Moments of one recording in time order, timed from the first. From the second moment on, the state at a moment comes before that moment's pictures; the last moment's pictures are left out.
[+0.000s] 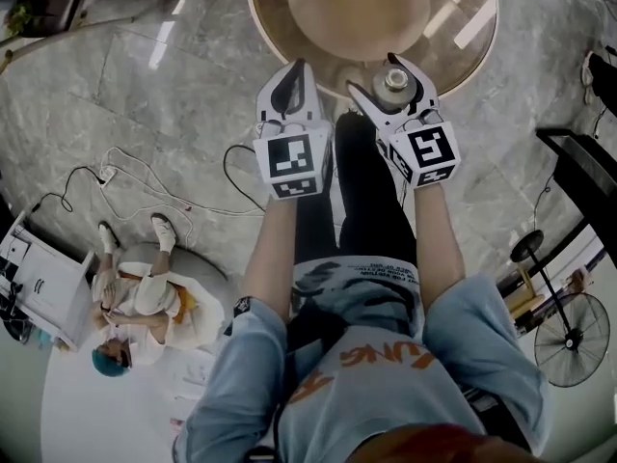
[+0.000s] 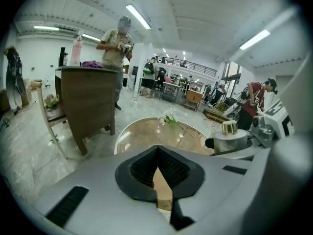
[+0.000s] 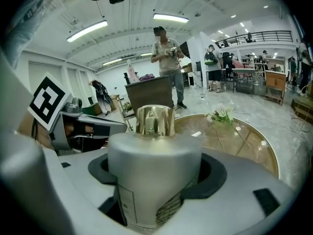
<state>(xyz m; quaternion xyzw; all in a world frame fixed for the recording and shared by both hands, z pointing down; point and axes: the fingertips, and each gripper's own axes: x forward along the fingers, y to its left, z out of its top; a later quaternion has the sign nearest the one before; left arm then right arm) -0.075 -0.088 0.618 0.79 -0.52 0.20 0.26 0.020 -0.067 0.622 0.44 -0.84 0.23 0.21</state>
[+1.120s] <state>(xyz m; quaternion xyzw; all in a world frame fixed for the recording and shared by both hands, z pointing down) -0.119 -0.188 0.727 0.71 -0.59 0.23 0.32 -0.033 -0.217 0.759 0.36 -0.87 0.19 0.26</state>
